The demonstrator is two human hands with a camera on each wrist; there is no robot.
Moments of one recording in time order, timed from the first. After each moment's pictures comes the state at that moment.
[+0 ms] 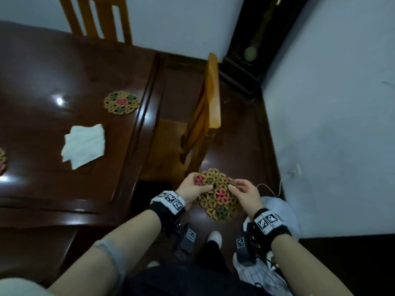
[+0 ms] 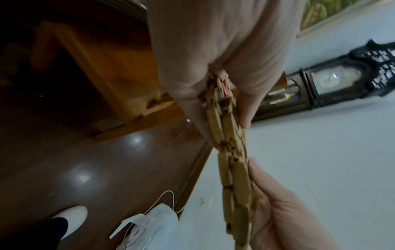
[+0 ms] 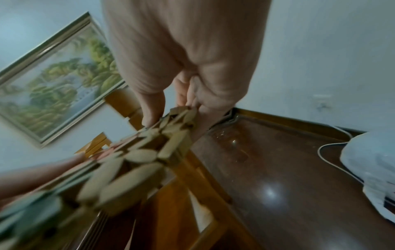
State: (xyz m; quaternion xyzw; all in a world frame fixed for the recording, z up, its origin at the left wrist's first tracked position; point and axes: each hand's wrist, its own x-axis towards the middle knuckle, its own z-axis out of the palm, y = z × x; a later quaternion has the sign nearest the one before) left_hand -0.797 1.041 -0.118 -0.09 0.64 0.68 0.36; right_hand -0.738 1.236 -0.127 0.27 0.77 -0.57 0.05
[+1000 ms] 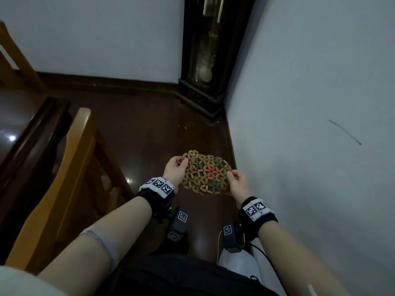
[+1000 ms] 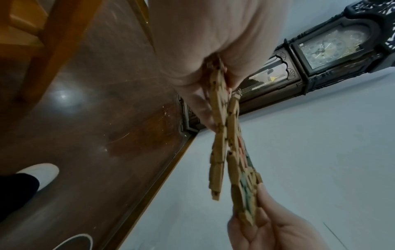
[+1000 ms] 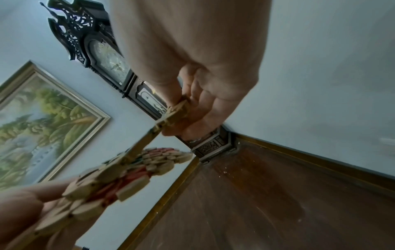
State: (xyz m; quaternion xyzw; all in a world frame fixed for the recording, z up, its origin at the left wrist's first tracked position) left_hand -1.108 1.453 -0.118 -0.08 0.74 0.64 0.19; right_hand -1.017 1.645 -0.134 0.33 0.73 -0.60 0.01
